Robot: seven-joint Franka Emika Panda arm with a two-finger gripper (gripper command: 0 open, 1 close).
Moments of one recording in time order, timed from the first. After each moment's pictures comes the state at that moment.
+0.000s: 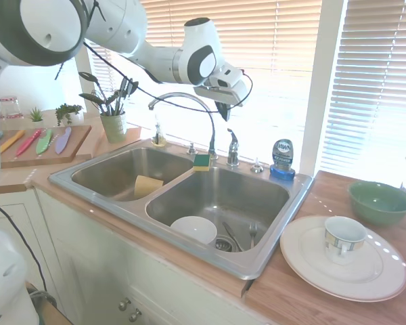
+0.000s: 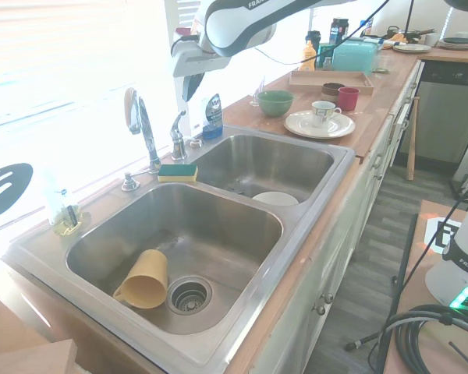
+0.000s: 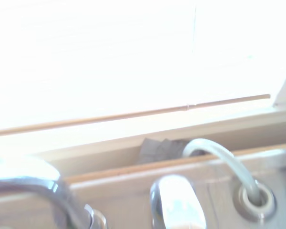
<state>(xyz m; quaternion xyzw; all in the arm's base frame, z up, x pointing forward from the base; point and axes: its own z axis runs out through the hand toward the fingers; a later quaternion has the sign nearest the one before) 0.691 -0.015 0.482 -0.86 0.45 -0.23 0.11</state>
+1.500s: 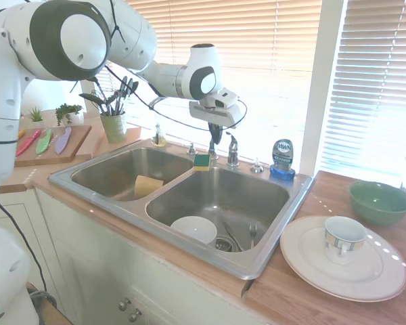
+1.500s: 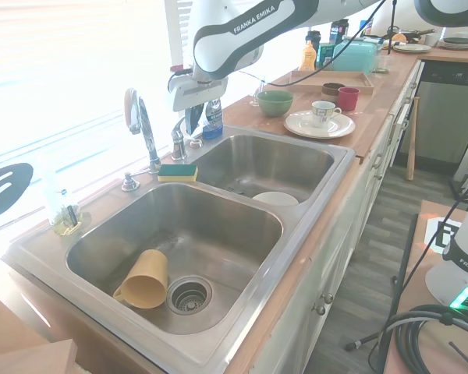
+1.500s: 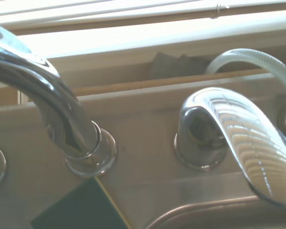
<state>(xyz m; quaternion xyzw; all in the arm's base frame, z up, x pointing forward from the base) 0.689 0.011 0.416 -0.89 0.44 -0.14 0.07</state>
